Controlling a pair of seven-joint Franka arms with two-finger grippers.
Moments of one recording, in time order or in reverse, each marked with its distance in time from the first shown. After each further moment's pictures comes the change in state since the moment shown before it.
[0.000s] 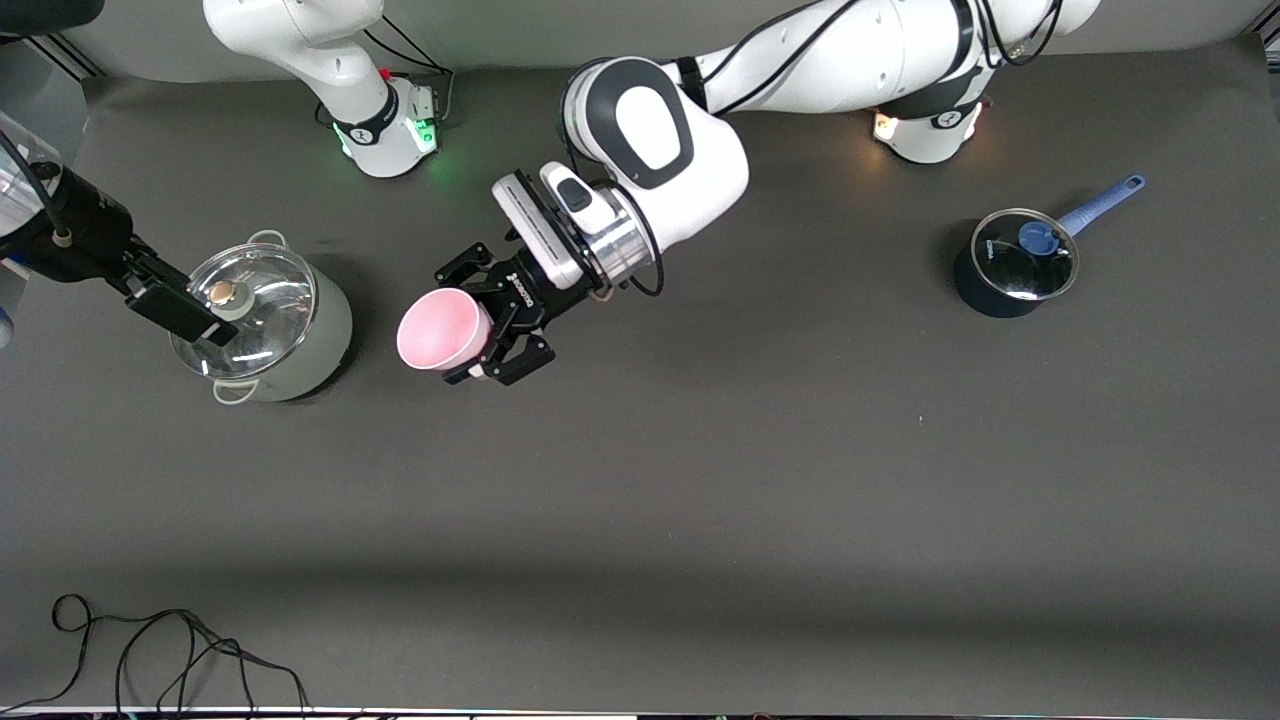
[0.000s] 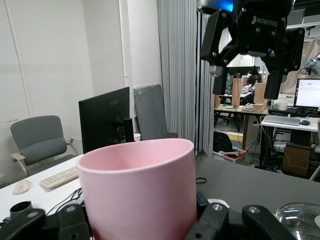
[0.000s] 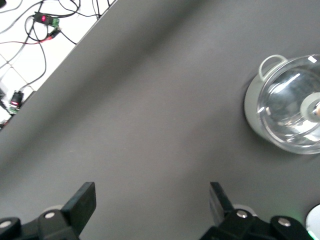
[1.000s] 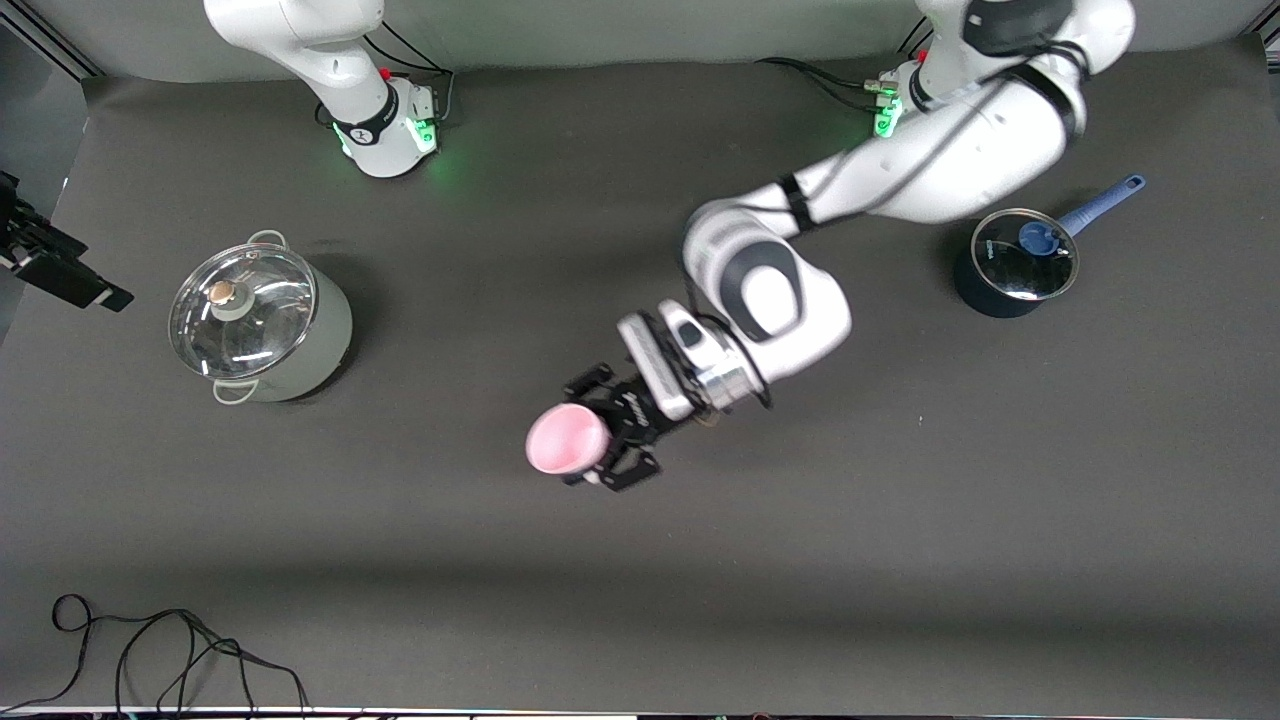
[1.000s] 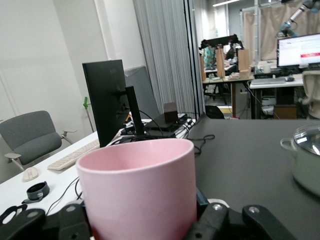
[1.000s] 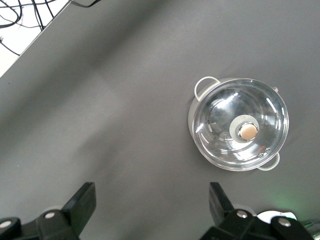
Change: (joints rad) left arm 0.345 0.074 -0.114 -0.296 0.000 -0.175 0.231; right arm -0.150 -0.161 -0.028 -0.237 -0.075 -0.006 -0.222
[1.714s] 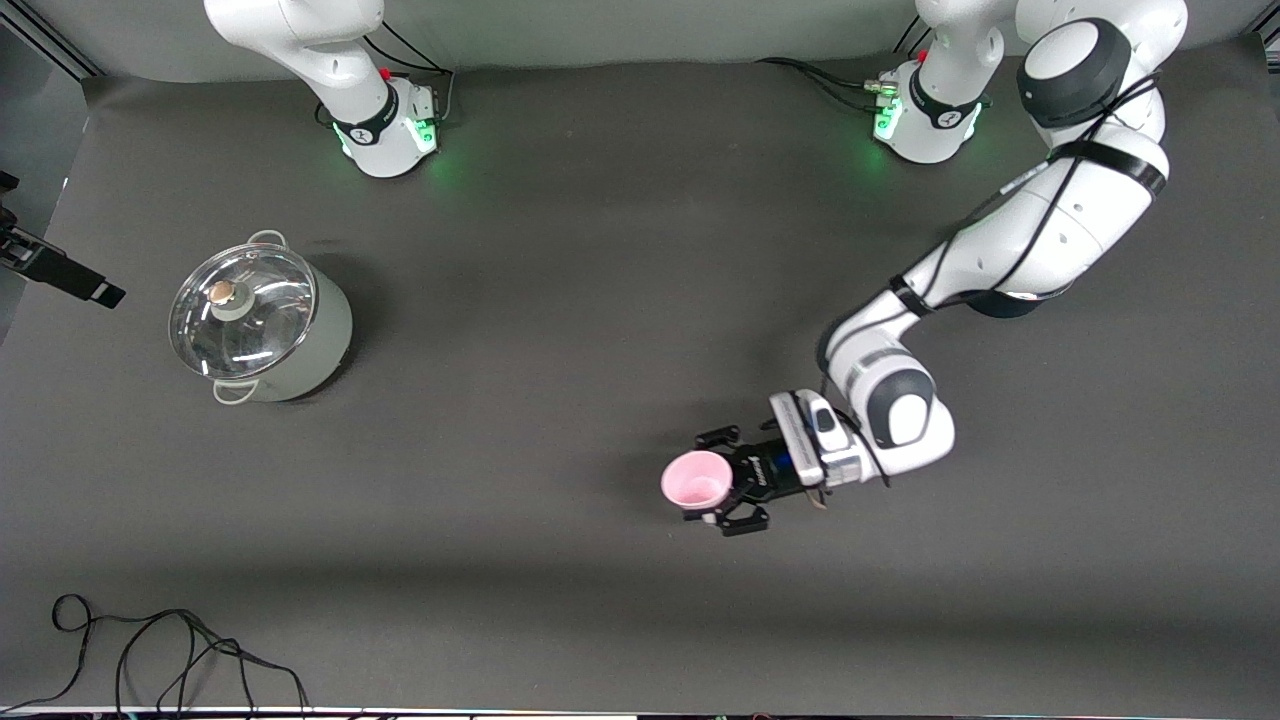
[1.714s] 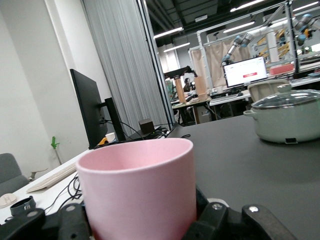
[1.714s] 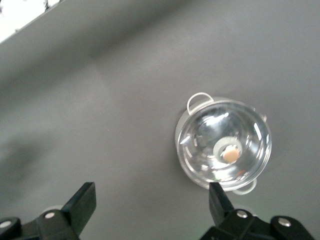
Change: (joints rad) left arm 0.368 0.024 0.238 -0.326 0.018 -0.704 0.183; right arm -0.031 0.002 -0.006 0.002 -0.025 0.000 -0.161
